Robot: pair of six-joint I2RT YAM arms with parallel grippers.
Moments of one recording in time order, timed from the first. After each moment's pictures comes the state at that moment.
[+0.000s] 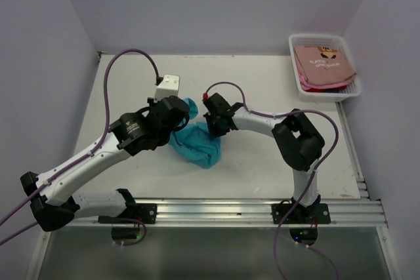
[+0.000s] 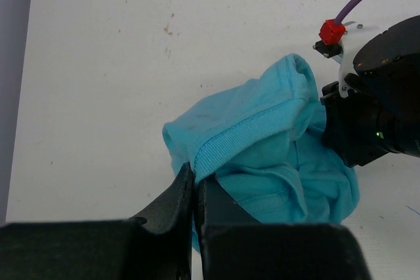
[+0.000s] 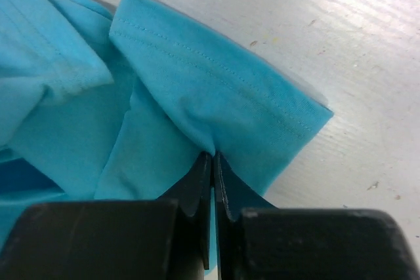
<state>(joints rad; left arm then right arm) -0.92 1.18 1.32 -0.95 -0.82 -0.49 0.75 1.97 1.32 -0.42 0.00 0.41</state>
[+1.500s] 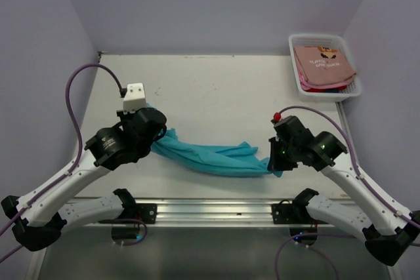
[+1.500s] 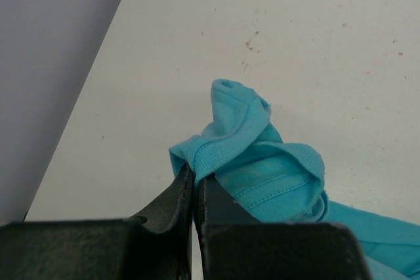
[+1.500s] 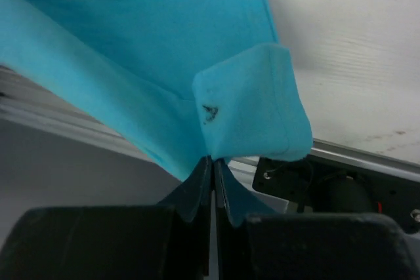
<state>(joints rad) -0.86 0.96 1.15 -1.00 -1.03 -0.63 0.66 0.90 0.99 -1.20 0.02 0.61</state>
